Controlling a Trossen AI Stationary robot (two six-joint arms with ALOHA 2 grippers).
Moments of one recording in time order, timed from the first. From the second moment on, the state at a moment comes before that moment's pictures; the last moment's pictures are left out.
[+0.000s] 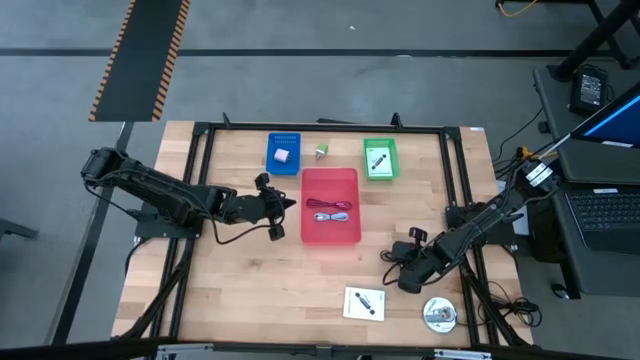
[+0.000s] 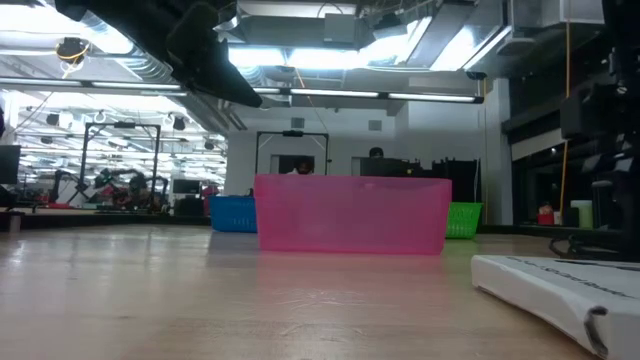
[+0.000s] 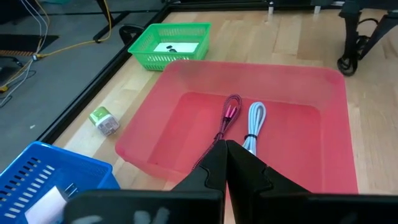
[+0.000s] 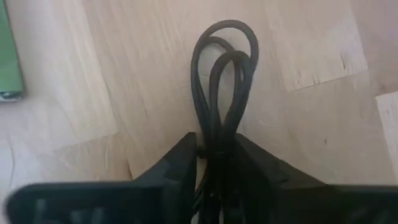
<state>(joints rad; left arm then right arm) -0.19 1.21 0.67 -0.03 -0.56 -0.18 0.66 1.49 0.61 -0.49 0.26 0.92</state>
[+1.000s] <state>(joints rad) -0.19 1.21 0.67 -0.03 -0.56 -0.18 0.66 1.23 0.64 -0.47 0.52 0.69</state>
